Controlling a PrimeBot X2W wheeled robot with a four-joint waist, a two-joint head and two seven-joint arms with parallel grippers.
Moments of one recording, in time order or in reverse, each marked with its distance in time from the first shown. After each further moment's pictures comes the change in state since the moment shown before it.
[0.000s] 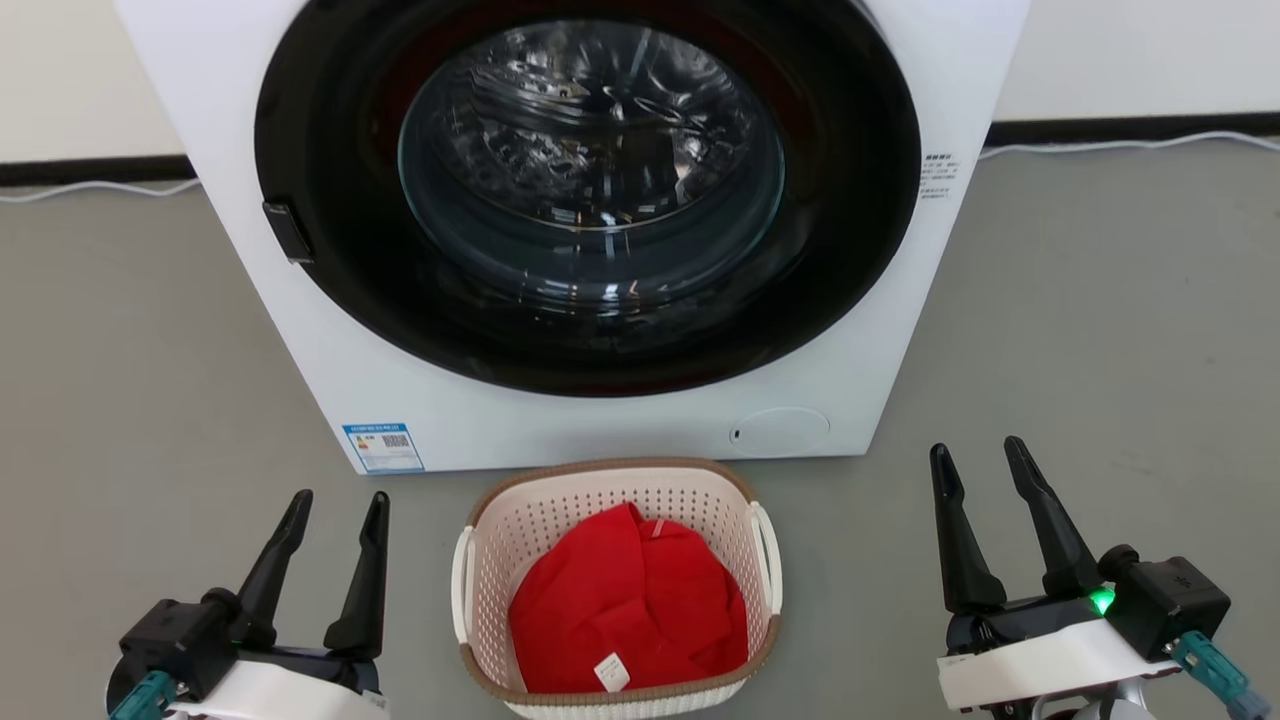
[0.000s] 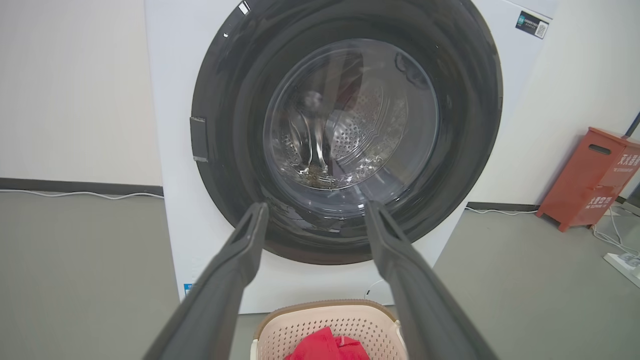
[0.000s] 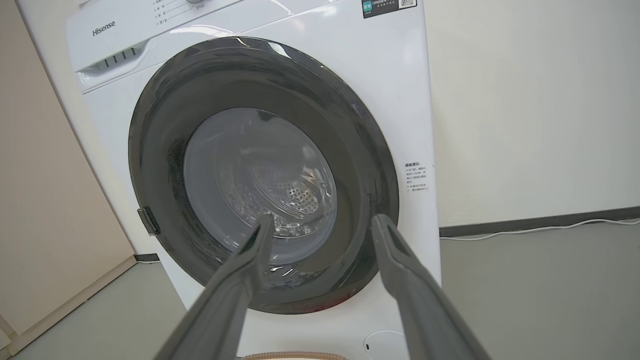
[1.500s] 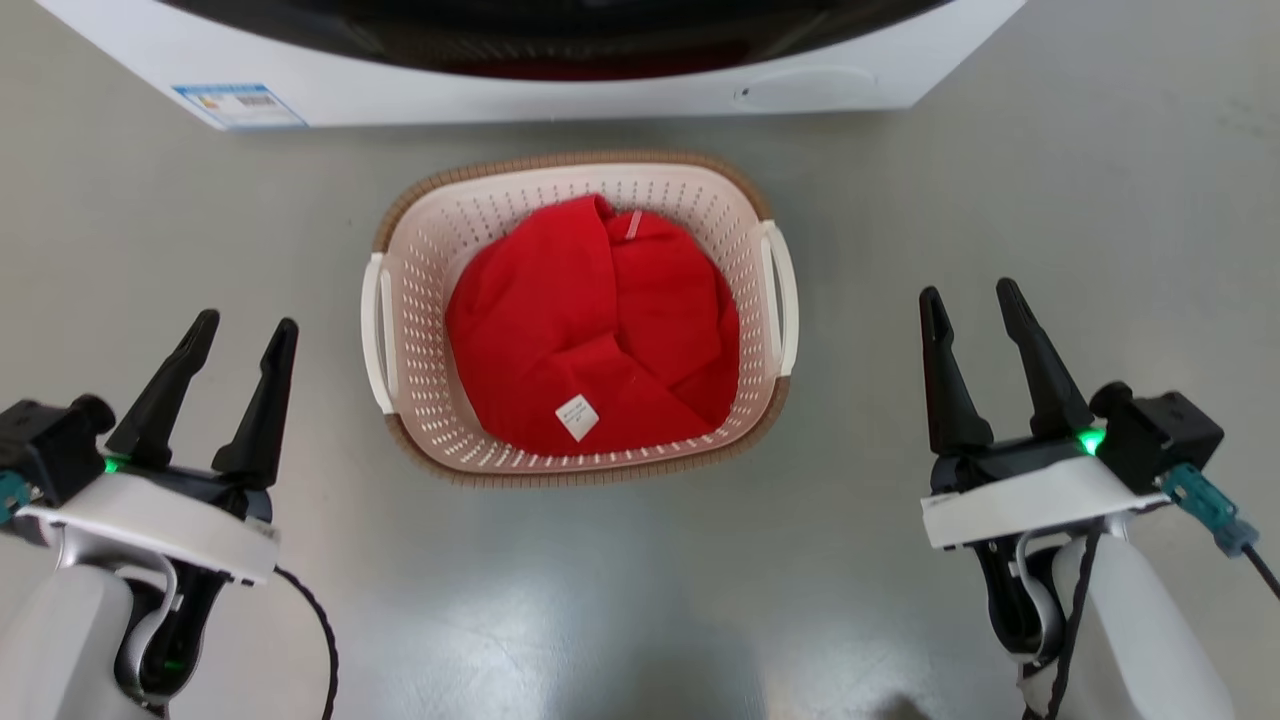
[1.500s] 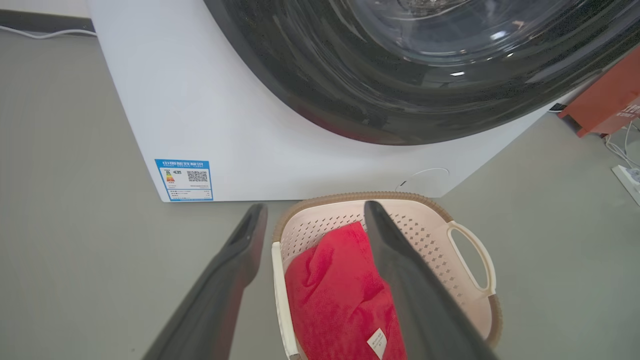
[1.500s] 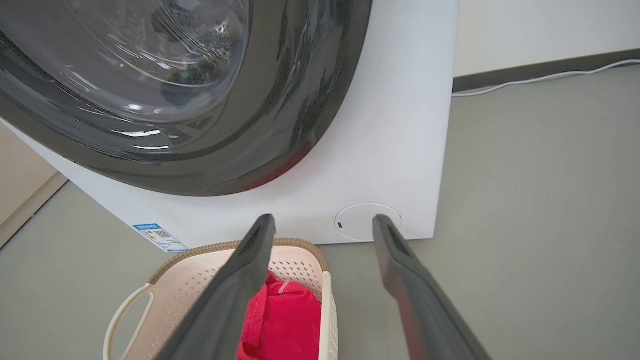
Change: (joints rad) left arm -0.335 0.320 -0.199 0.115 -0.323 0.000 0.000; right arm -0.295 -0.006 0.010 0.152 0.018 0.000 0.000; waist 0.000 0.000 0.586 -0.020
